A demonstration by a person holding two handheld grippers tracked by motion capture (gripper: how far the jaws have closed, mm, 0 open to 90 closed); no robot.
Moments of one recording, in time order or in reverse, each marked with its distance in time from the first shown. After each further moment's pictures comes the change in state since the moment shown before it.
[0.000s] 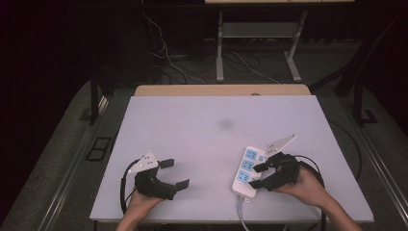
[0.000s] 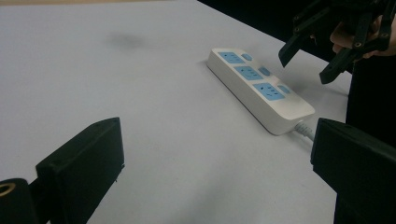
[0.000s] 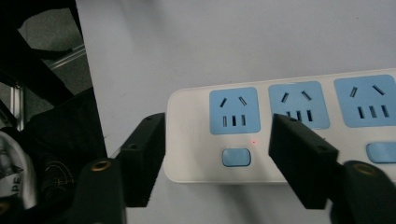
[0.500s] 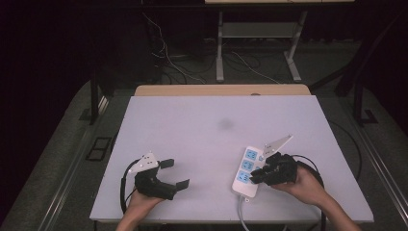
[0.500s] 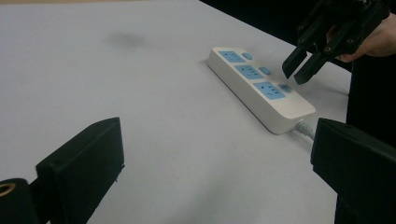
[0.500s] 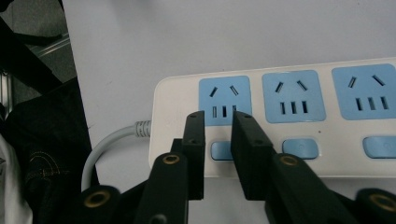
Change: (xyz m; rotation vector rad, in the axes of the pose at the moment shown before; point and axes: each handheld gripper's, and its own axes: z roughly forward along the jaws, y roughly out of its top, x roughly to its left) left arm 0.001 0.000 0.000 0.001 0.001 -0.001; right arm -0.005 -0.001 0.007 0.048 -0.019 -0.019
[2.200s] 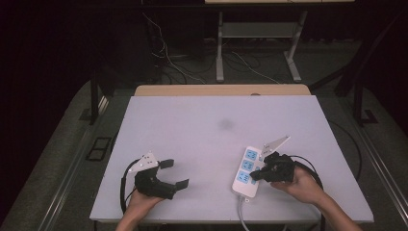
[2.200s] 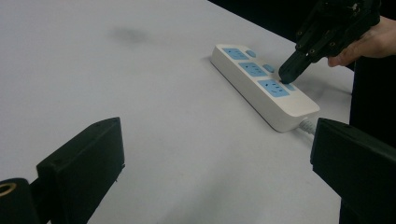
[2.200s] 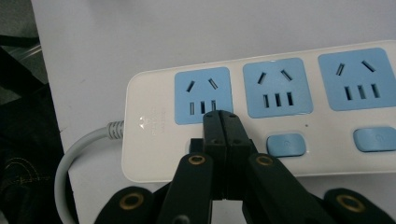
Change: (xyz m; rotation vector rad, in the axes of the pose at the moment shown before) left arm 0.004 -0.002 0.001 0.009 0.001 -0.010; right arm -0.007 -0.004 0.011 0.009 -0.042 0.030
